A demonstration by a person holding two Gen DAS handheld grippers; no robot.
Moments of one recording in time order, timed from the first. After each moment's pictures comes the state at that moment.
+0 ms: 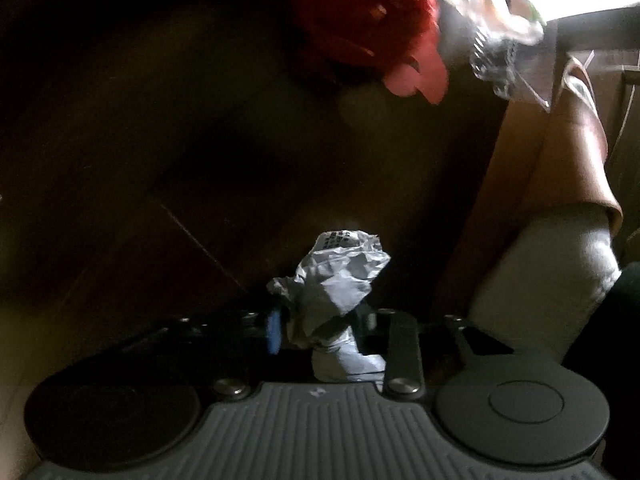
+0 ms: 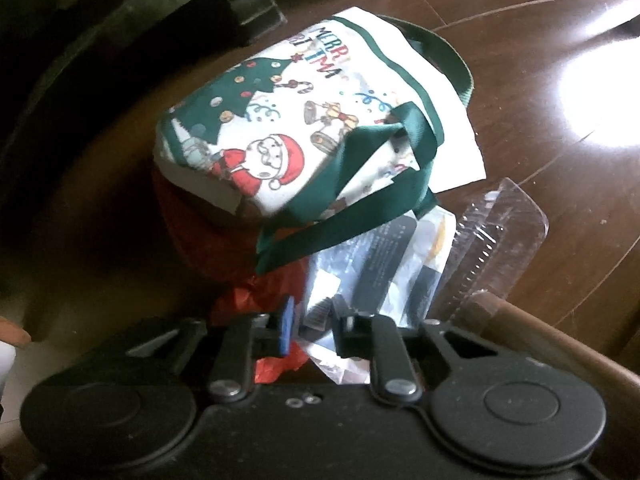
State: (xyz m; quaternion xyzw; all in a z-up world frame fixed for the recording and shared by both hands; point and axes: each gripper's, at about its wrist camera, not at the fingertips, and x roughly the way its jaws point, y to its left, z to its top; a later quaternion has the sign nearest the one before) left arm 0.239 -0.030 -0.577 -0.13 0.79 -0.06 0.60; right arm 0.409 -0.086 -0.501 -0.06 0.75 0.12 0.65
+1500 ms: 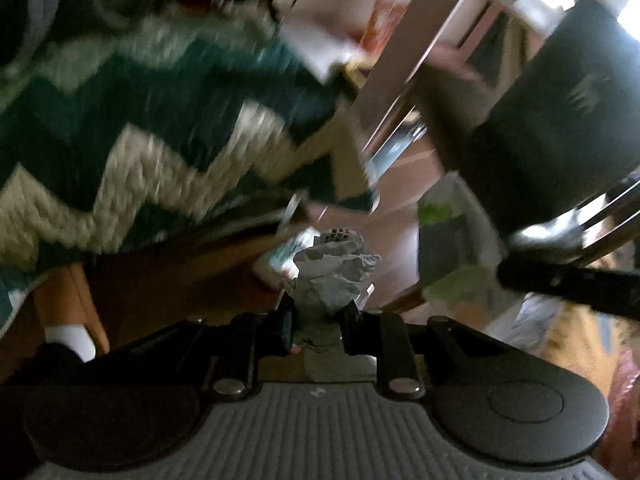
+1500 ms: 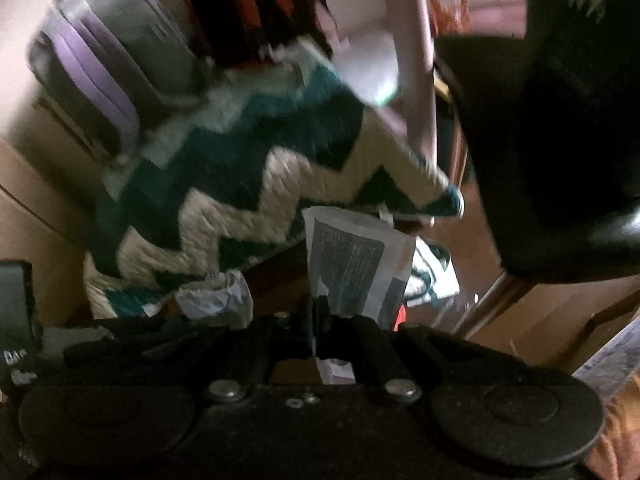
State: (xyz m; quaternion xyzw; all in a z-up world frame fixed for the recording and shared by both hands) left arm 0.183 0.002 -0.099 -0.18 0.47 0.01 0.86; right arm 0.237 -0.171 -0.050 0.04 0.50 0.27 0.82
